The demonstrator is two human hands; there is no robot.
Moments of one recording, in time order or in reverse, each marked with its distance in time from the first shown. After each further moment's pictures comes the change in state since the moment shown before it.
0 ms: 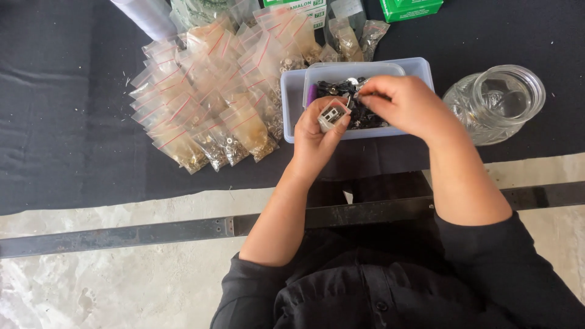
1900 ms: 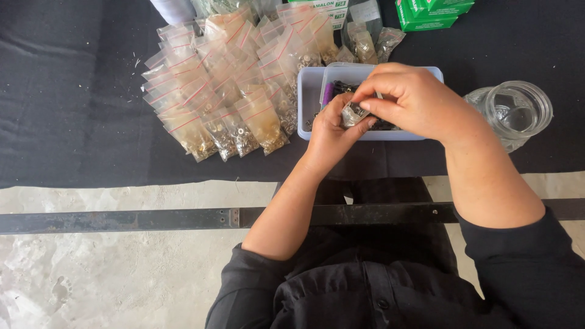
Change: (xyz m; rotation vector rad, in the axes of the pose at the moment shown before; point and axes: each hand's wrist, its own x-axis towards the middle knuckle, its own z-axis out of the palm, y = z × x) left_hand 0.003 0.006 -0.003 0.128 -0.151 -0.263; right_hand 0.009 -0.072 -0.022 -0.060 -0.154 -0.407
